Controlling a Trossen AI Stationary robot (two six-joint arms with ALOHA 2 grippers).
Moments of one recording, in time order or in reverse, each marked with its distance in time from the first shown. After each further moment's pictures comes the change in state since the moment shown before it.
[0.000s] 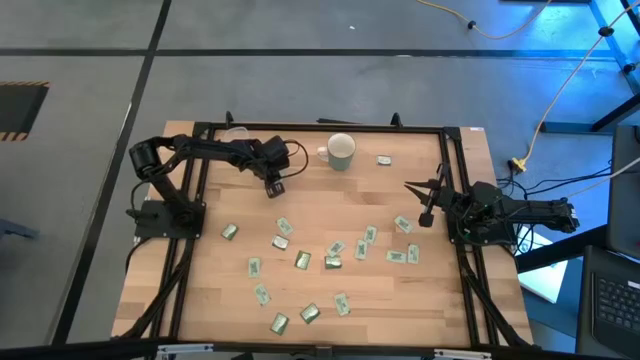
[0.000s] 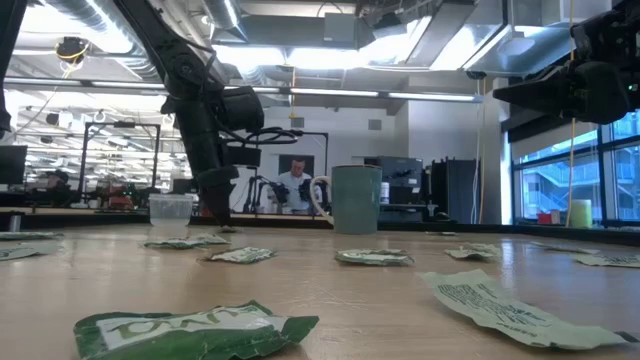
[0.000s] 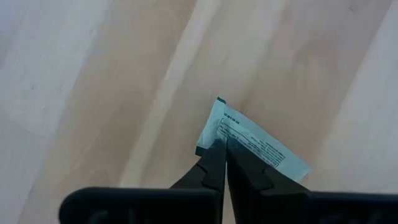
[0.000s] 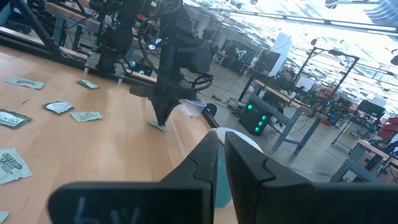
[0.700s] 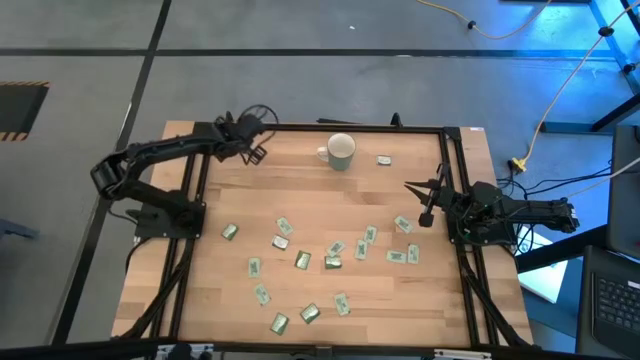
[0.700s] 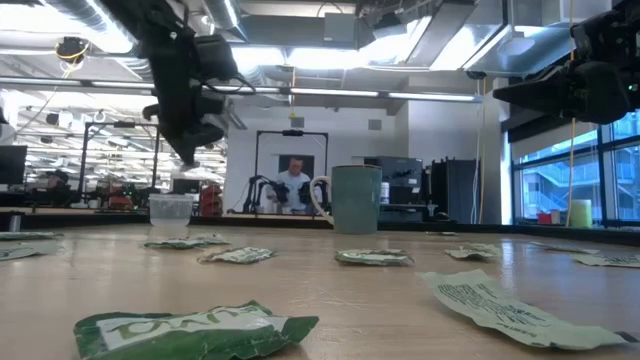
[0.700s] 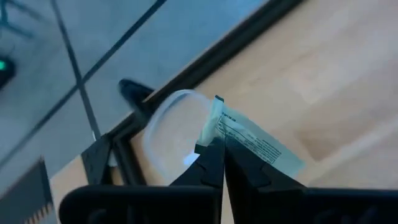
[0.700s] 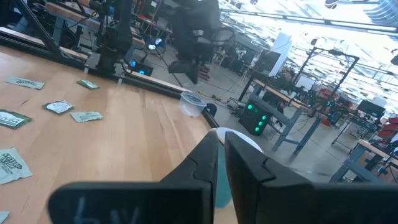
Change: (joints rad) left arm 0.139 -0.327 0.048 -0.256 -0.546 -0.279; right arm 0.000 0.000 0.000 0.000 0.000 0.000
